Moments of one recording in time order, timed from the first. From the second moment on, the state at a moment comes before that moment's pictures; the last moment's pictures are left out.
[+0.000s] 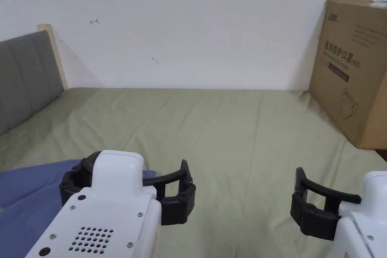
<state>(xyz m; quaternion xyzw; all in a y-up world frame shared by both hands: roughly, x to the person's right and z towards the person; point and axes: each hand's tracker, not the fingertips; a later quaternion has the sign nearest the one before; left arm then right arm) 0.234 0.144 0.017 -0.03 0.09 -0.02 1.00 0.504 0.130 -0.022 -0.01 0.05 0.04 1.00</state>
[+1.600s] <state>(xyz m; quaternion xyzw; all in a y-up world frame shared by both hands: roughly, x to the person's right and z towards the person) 0.230 0.136 0.016 -0.04 0.06 0.02 1.00 0.512 0.120 -0.027 -0.02 0.04 -0.02 1.00</state>
